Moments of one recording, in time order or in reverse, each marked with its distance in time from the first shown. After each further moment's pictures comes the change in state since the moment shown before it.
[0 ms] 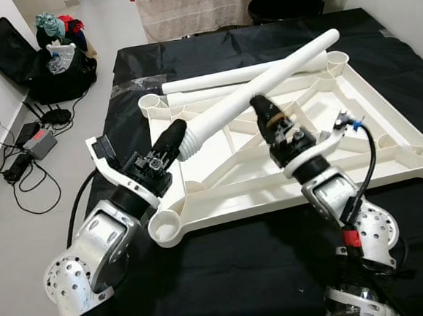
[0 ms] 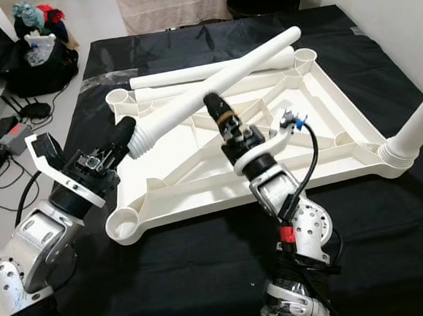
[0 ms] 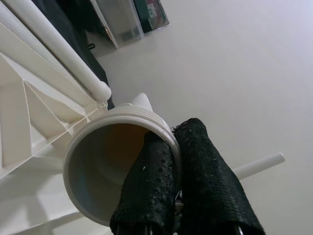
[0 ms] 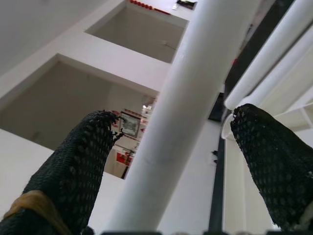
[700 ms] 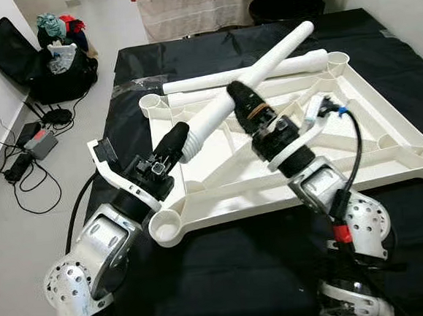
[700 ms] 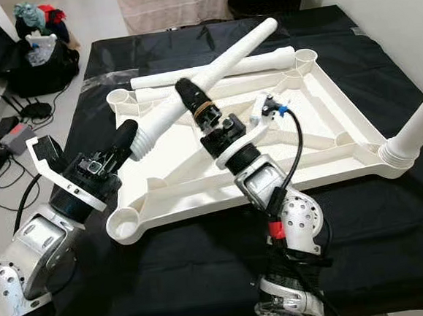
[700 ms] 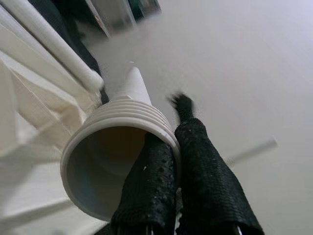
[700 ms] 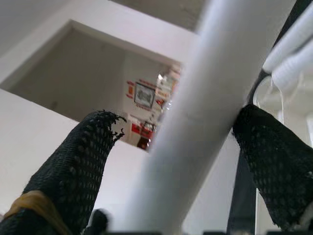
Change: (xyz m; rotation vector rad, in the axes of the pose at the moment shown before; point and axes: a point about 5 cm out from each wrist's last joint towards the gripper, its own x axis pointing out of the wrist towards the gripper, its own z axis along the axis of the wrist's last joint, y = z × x) left arm -0.002 -0.008 -0.011 0.009 0.057 -0.048; right arm 0.016 0.012 -0.028 0.012 0.158 0.024
